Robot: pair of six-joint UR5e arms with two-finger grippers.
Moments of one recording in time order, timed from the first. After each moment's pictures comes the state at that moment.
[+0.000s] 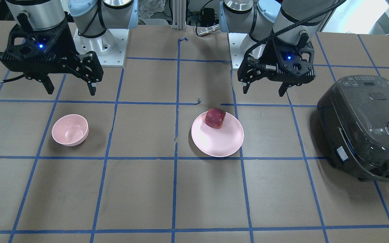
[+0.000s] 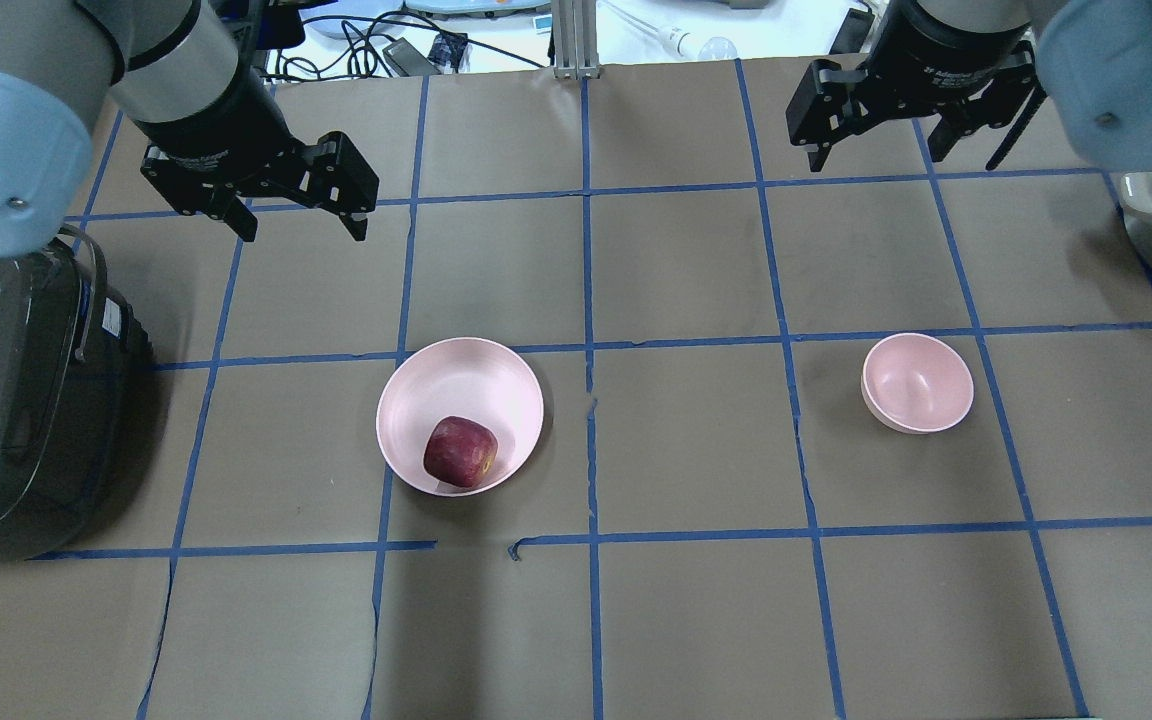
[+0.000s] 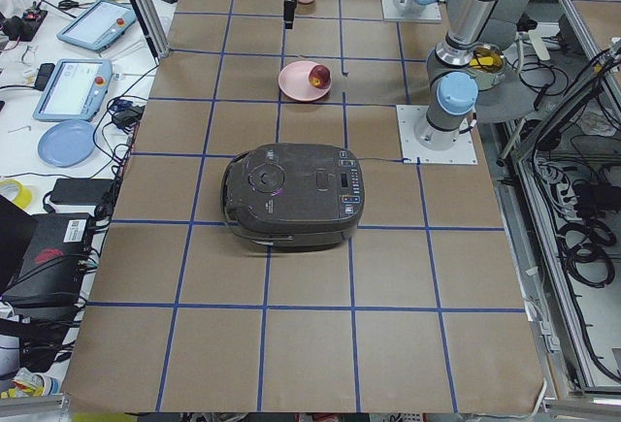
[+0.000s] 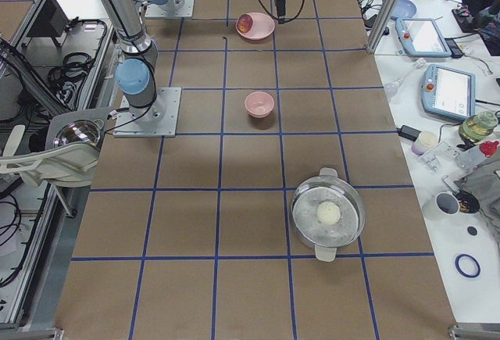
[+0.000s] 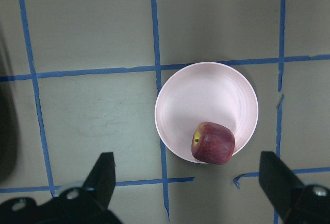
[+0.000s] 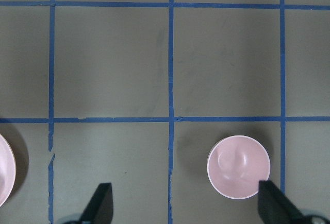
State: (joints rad) left arm -1.62 -1.57 -1.58 -1.50 1.55 0.01; right arm 1.59 -1.56 1.52 -1.69 -1.61 0.02
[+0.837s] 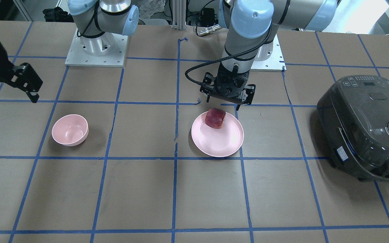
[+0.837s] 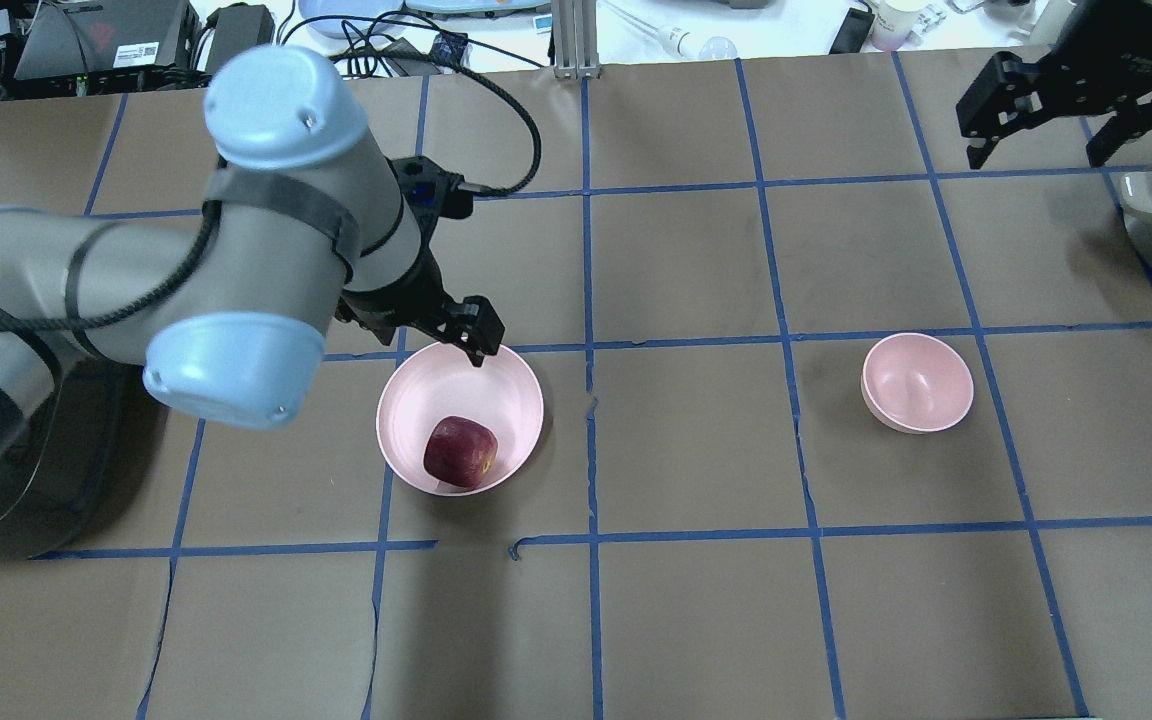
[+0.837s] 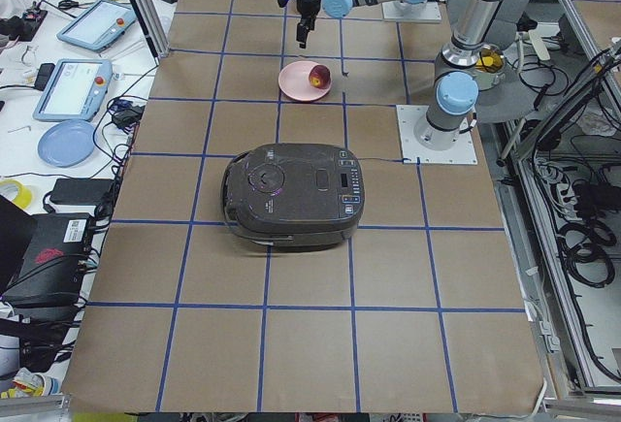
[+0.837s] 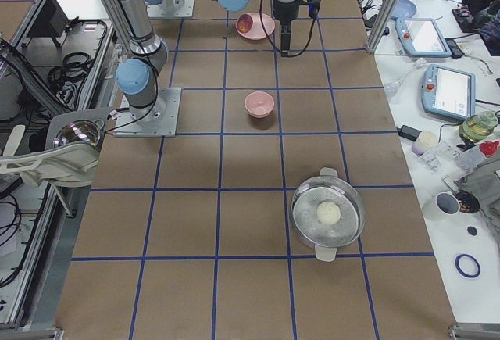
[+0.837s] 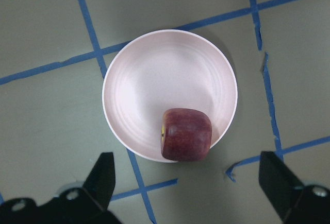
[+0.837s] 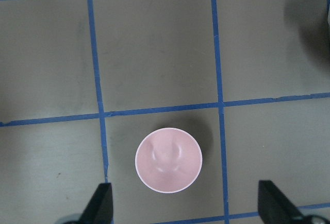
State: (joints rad) left arm -1.79 -1.62 -1.94 -1.10 1.55 0.10; right arm 1.31 -1.53 1.54 -1.65 -1.61 -0.21
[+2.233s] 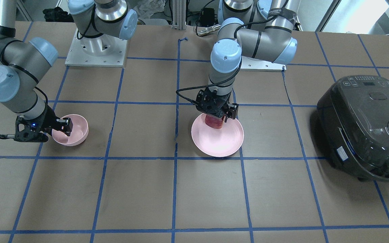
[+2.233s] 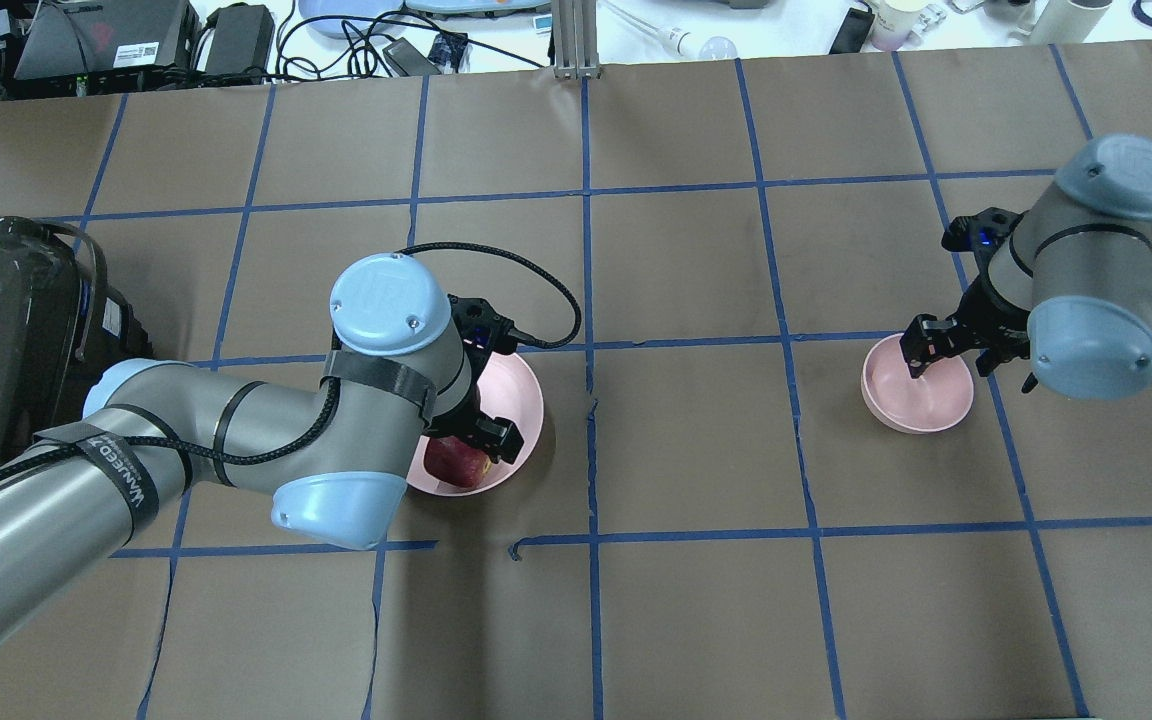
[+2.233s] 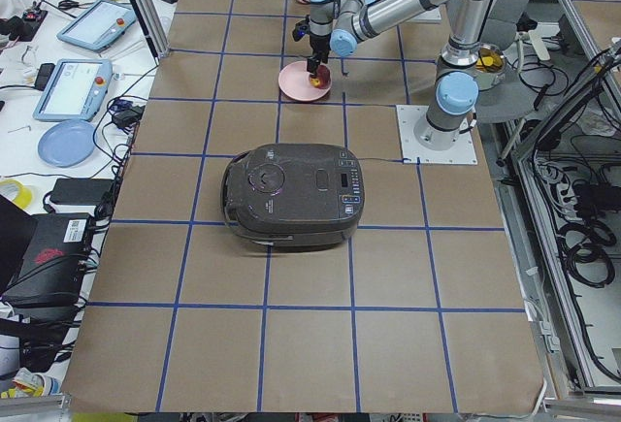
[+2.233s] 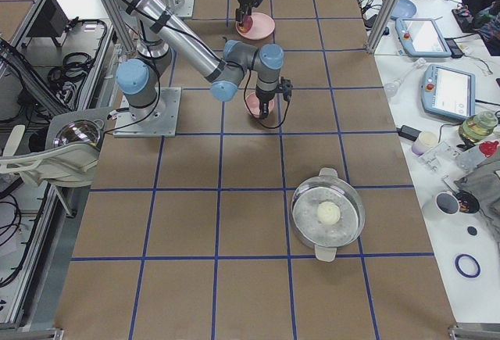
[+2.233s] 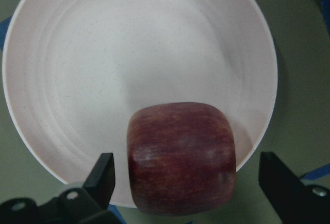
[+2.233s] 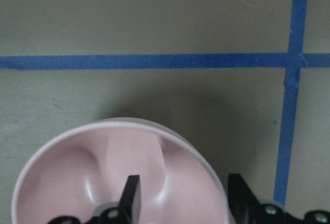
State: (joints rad) left arm -1.83 -1.74 -2.14 -0.85 1.60 0.22; right arm 1.22 -1.35 2.11 -2.28 -1.58 -0.37
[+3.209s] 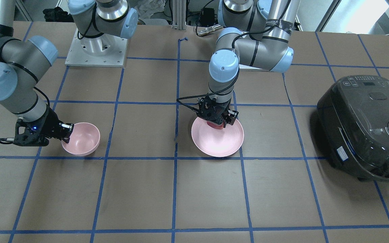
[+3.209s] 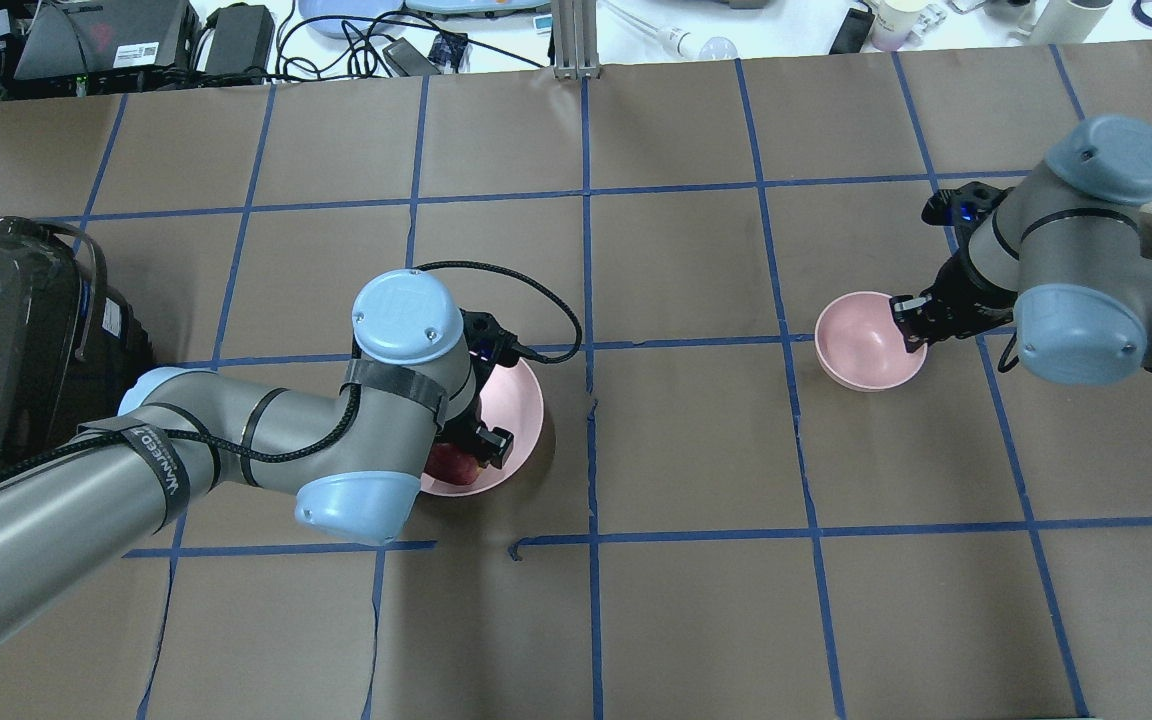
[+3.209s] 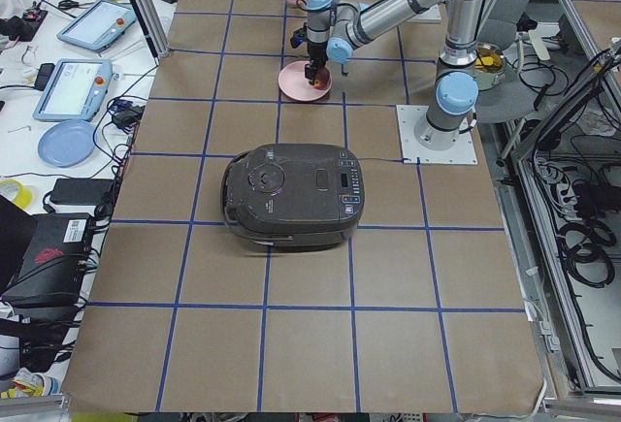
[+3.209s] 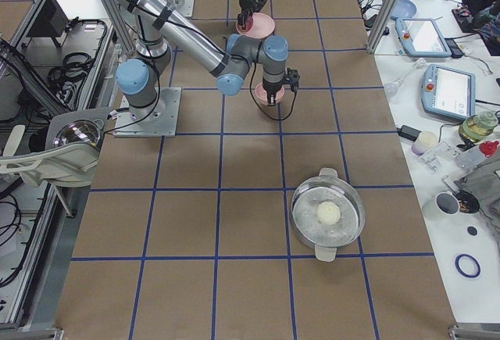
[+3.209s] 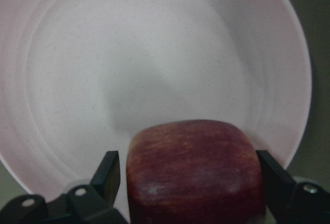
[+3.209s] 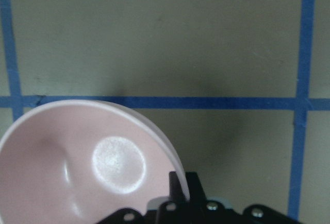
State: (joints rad) left arm -1.82 -1.79 -2.15 -0.79 1.65 0.23; right arm 1.28 -1.36 2.04 -2.24 -1.46 -0.24
